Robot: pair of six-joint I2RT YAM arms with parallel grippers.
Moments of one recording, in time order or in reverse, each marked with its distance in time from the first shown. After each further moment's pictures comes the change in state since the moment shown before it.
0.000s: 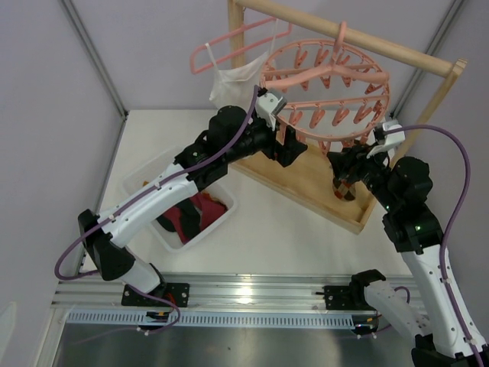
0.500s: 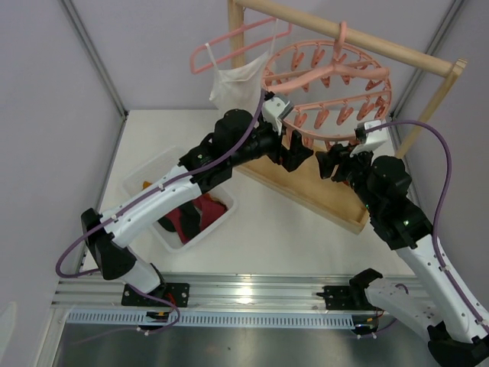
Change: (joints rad) left arm -0.040 0.013 0.009 -0.001 -0.008 -0.008; right arm 0.227 0.060 0.005 0.019 0.308 -0.010
